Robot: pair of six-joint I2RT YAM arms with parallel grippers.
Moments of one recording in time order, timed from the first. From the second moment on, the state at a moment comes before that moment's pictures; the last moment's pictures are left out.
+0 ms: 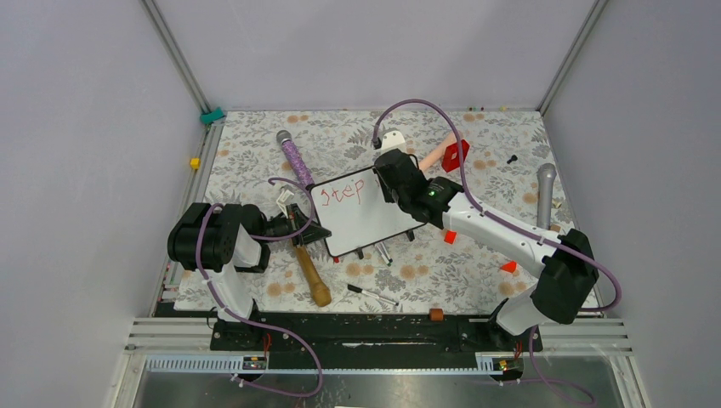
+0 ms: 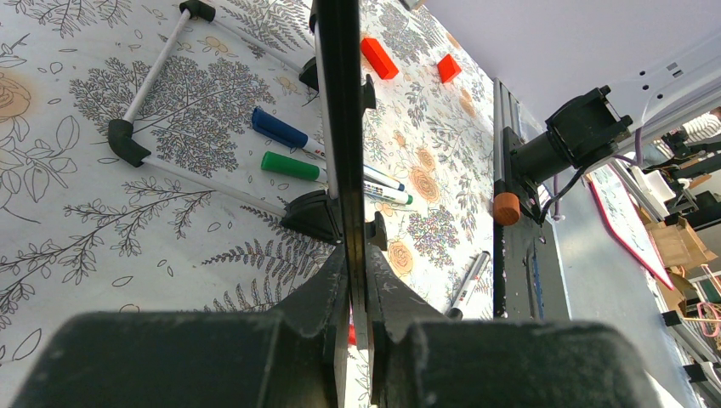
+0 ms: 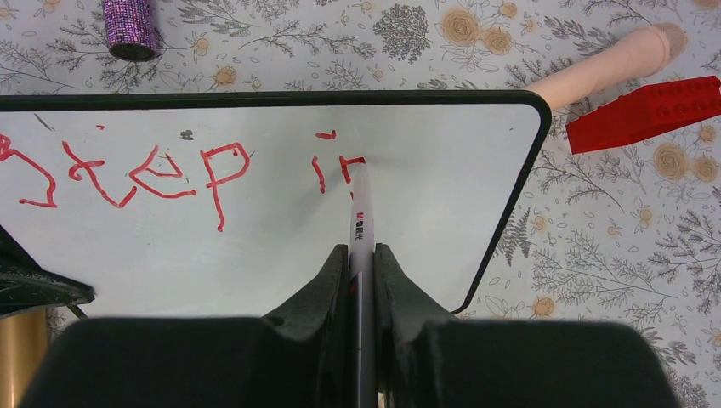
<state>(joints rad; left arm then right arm) -0.05 1.80 0.29 1.43 1.23 -0.58 0.85 1.52 1.28 -0.44 0.49 0.23</state>
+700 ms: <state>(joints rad) -0.05 1.80 0.29 1.43 1.23 -0.58 0.83 1.52 1.28 -0.44 0.51 0.22</state>
